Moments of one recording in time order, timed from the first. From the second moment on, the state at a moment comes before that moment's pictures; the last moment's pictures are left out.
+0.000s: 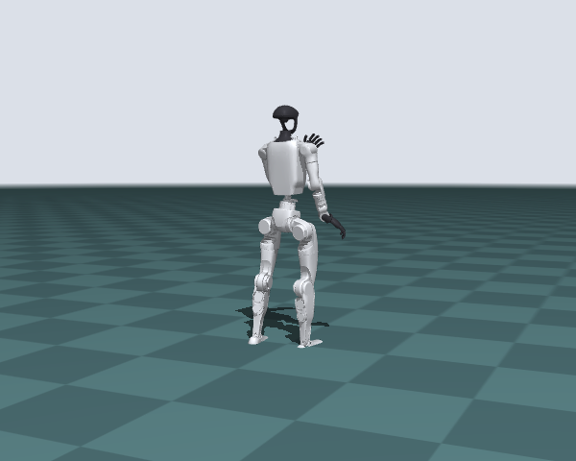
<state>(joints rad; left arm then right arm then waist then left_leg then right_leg) -0.54 0.27 -0.75 -0.47 -0.30 -0.27 -0.01 -0.04 -0.17 0.49 1.17 -0.22 -0.03 -0.65 0.01 -0.09 -0.16 0.04 0.03 0.32 -0.03 -0.13 0.03 -0.13 -0.09 -0.01 0.04 -0.23 0.14</state>
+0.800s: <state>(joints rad) -0.55 0.26 -0.75 -0.46 -0.24 -0.26 0.04 -0.03 -0.17 0.51 1.16 -0.30 0.01 -0.71 0.03 -0.08 -0.15 0.04 0.03 0.31 -0.04 -0.11 0.02 -0.13 -0.09 -0.03 0.04 -0.24 0.13</state>
